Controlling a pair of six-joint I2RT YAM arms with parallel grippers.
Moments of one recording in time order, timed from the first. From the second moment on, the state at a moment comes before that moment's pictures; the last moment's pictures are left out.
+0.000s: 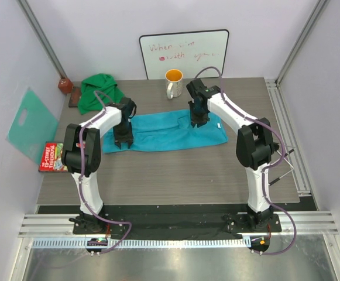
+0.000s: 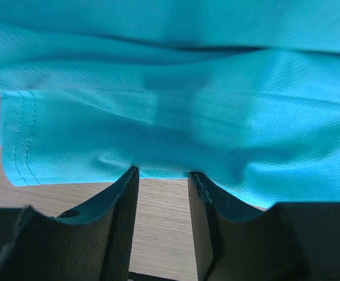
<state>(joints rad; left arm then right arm) -0.25 1.96 1.43 -0.92 -0.16 -0.41 0.47 2.12 1.87 -0.93 0.09 0.38</state>
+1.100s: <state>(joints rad) -0.25 1.89 1.55 -0.95 0.00 -0.38 0.47 2.20 1.75 -0.89 0.09 0.40</state>
